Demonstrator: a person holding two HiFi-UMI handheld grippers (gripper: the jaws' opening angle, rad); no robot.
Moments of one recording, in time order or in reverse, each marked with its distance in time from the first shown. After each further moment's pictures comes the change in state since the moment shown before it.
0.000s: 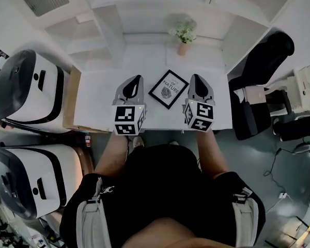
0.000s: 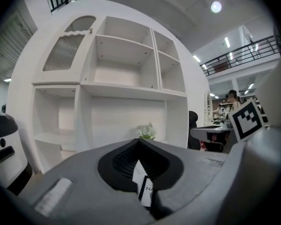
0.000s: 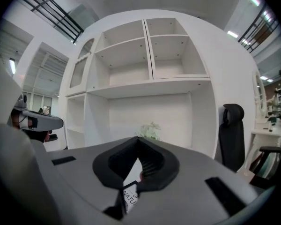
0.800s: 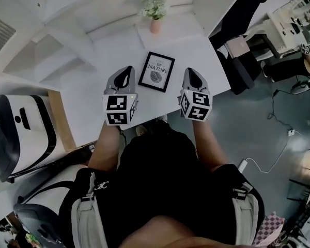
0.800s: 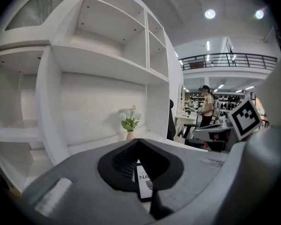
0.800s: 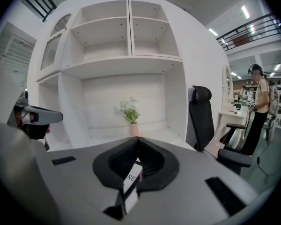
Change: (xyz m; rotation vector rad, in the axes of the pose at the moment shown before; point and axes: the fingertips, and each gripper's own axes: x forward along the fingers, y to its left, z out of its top) left arm 0.060 0.007 -0.051 0.070 0.163 -0.360; right arm -0.022 -0.009 -0.083 0.125 0.216 -0.321
